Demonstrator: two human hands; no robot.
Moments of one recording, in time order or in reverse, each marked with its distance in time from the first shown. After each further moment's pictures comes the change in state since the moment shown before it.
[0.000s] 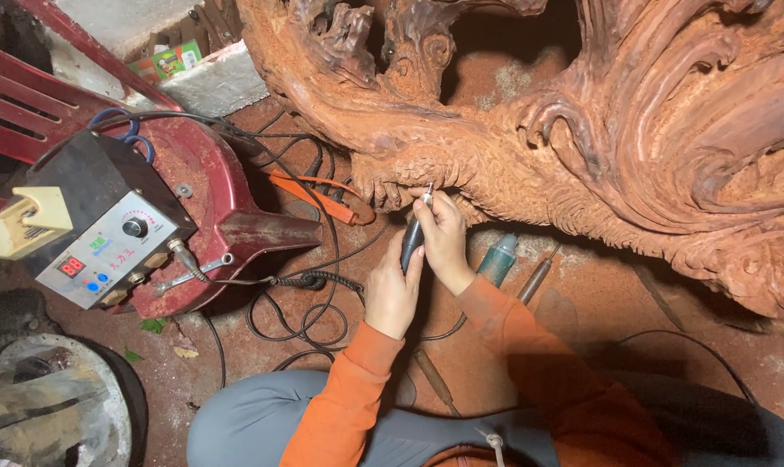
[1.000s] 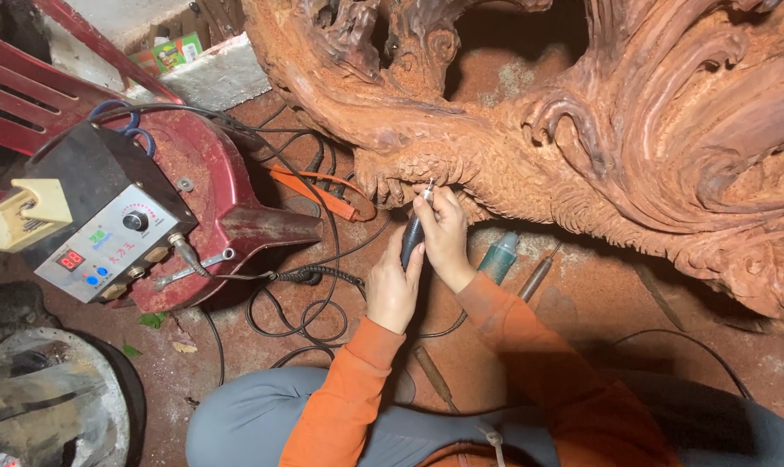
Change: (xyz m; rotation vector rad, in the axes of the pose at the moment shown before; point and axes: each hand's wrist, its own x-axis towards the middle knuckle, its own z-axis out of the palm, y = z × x) left_hand 0.003 -0.008 0.005 -0.010 0.055 0.054; right_hand 0.000 0.003 0.002 -0.036 0.008 0.029
